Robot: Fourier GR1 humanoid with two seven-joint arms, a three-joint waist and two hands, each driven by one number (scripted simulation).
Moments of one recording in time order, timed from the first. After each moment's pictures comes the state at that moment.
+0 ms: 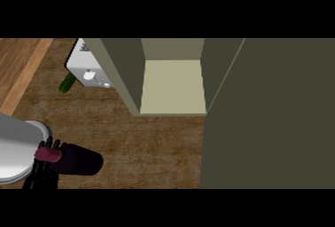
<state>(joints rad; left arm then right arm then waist) 0.21 0.12 0.21 -1.23 0.28 -0.38 -0.63 -0.12 -0.17 0.00 -2.42 -0.24 0.10 0.62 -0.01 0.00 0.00</state>
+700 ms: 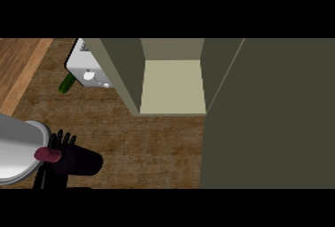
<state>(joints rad) 0.09 0.12 0.22 -1.07 0.28 -0.41 -0.68 -0.13 -0.17 -0.03 -2.42 -0.24 0.12 0.64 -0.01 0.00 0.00</state>
